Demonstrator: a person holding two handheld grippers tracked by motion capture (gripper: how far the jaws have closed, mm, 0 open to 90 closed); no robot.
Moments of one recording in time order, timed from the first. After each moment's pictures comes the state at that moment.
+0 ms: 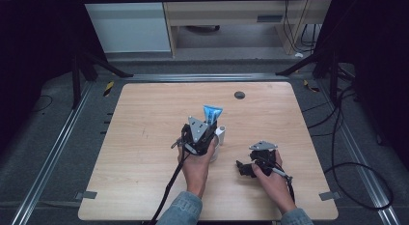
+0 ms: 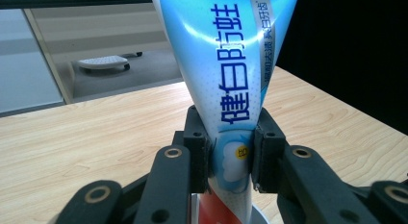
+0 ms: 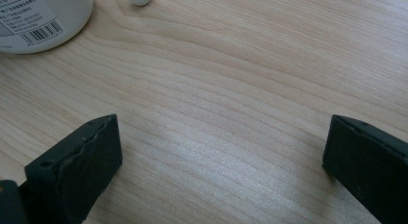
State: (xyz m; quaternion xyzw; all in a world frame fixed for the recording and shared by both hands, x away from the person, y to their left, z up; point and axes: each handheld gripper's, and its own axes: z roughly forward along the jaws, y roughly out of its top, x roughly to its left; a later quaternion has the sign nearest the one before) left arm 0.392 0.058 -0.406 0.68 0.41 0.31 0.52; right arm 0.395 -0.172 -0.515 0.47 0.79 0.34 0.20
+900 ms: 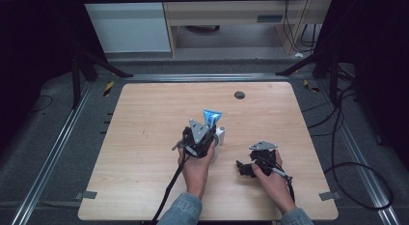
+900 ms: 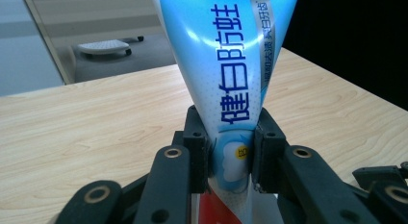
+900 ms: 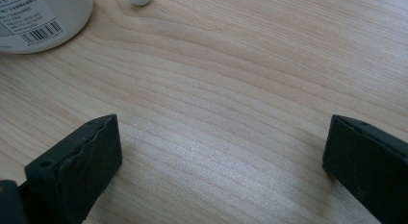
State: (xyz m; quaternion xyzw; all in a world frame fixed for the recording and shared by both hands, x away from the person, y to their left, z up) left arm 0.394 0.059 -0.420 0.69 0.43 0.30 0.49; right arm 0.394 -0.172 -0.514 0.47 0.79 0.34 0.20
